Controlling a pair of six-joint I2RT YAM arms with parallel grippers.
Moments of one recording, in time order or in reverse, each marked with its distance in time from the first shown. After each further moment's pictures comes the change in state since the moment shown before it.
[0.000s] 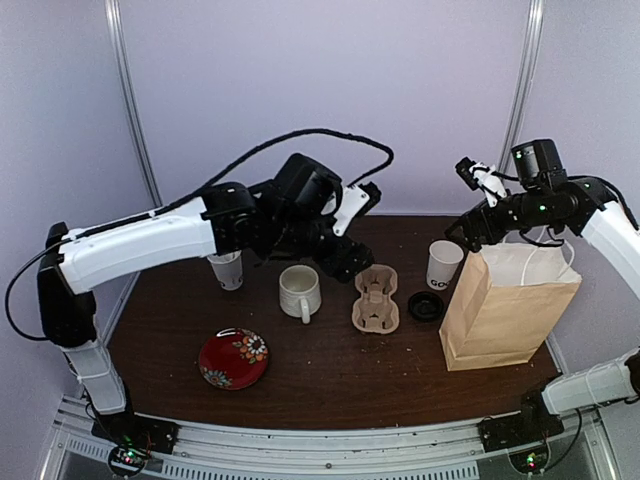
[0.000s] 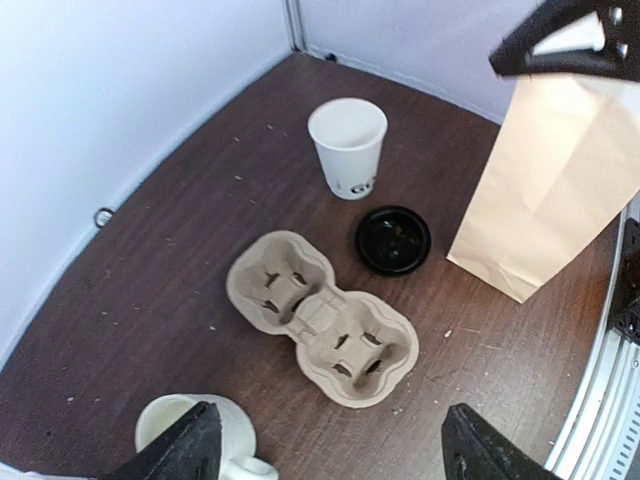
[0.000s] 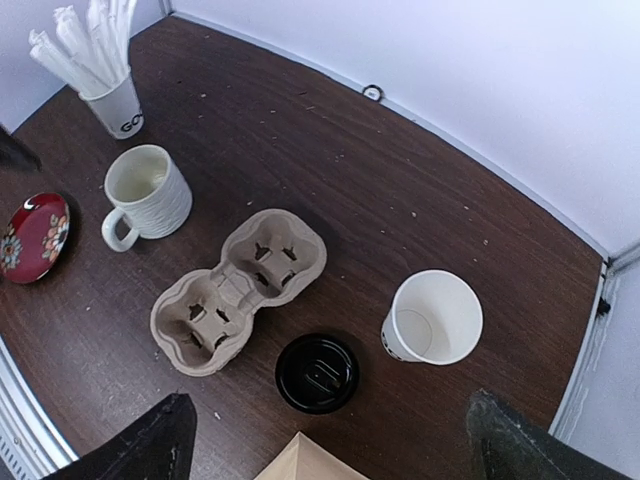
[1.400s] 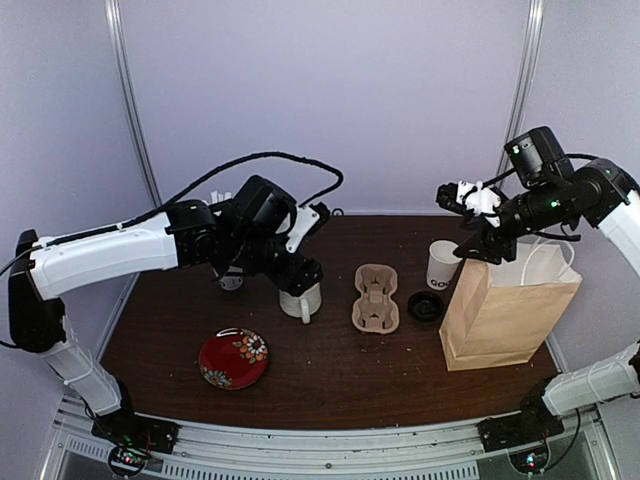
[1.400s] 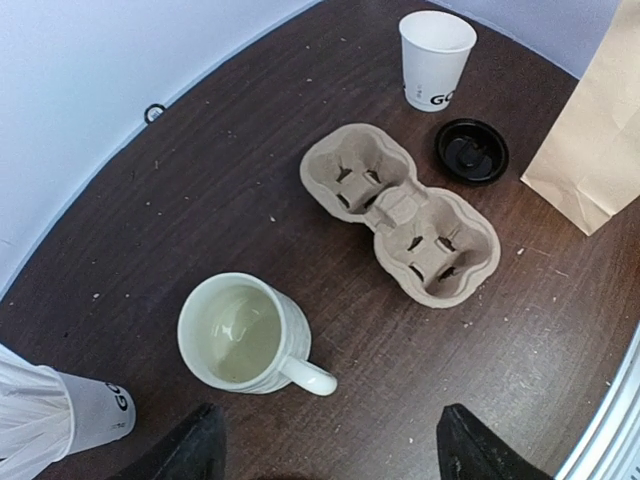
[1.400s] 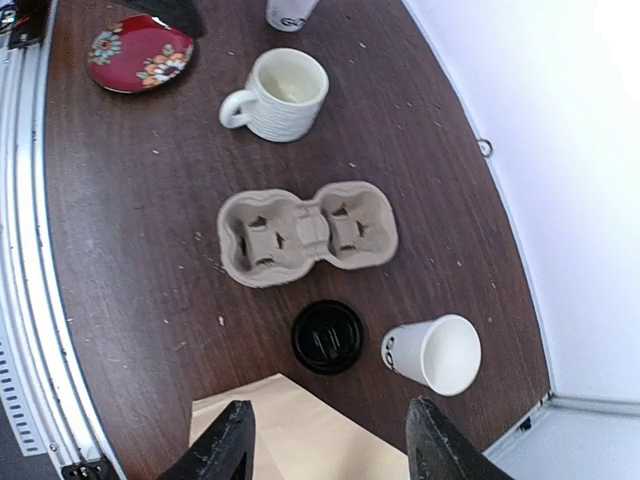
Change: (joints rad) left arm 0.092 -0.268 -0.325 -0.019 -0.075 -0.040; right arm 0.254 0.025 0.206 -0.334 0.028 -0.494
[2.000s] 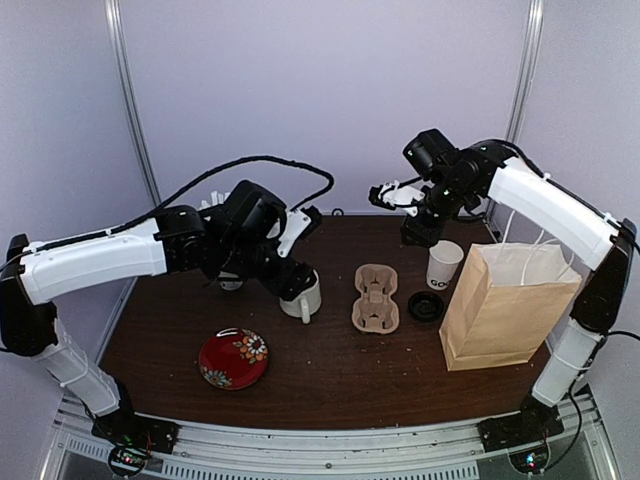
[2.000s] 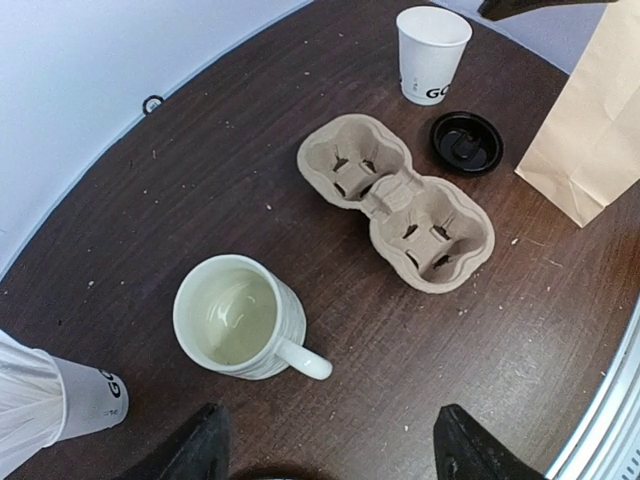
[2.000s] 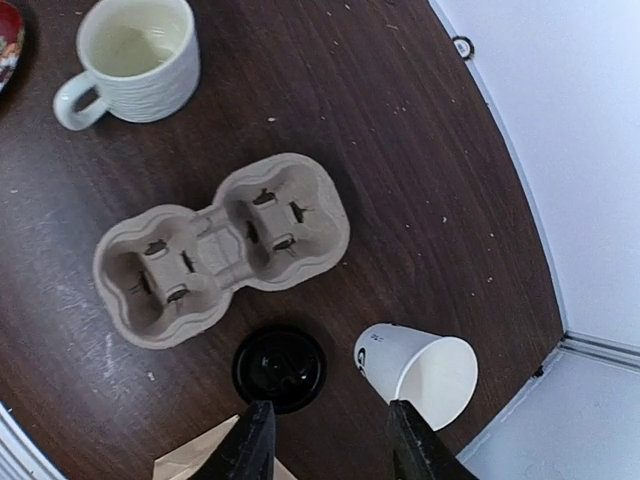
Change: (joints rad) left arm 0.000 -0.038 -0.063 0.019 0.026 -0.015; right arm 0.050 0.467 0.235 0.056 0.268 0.207
